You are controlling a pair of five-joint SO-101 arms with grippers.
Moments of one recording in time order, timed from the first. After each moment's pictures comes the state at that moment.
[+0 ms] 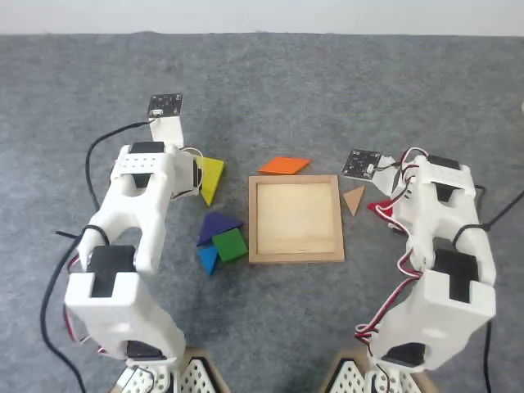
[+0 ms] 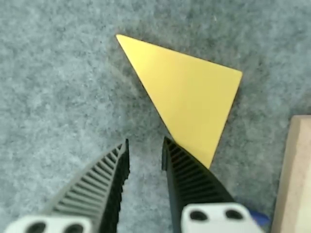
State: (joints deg) left arm -7.4 13.8 21.2 55.8 6.8; right arm 9.8 14.2 21.9 58.3 78.3
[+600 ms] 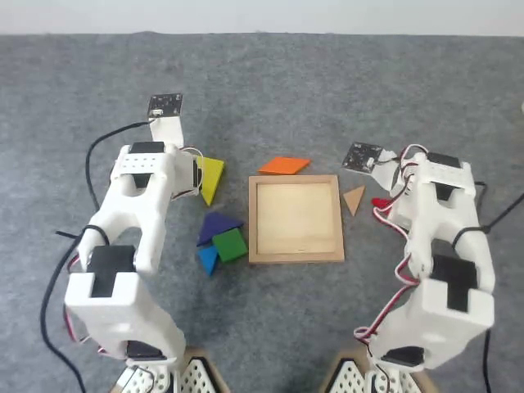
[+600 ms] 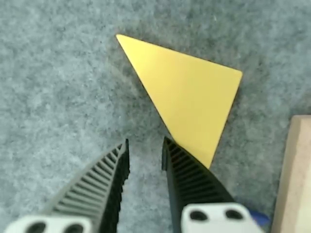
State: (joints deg) left arm -7.4 13.8 21.2 55.8 6.8; right arm 7.6 8.3 21.9 60.9 73.1
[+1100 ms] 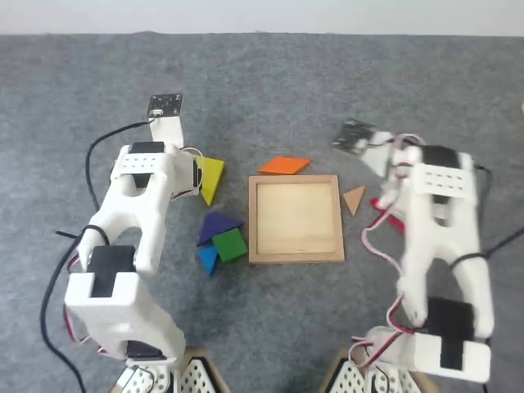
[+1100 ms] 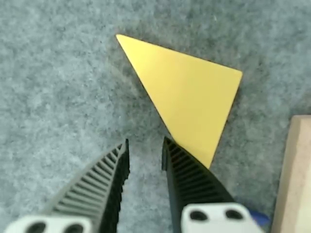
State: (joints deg) left arm -7.4 13.8 21.2 55.8 6.8; right arm 7.8 -6.2 23.6 67.2 64.5
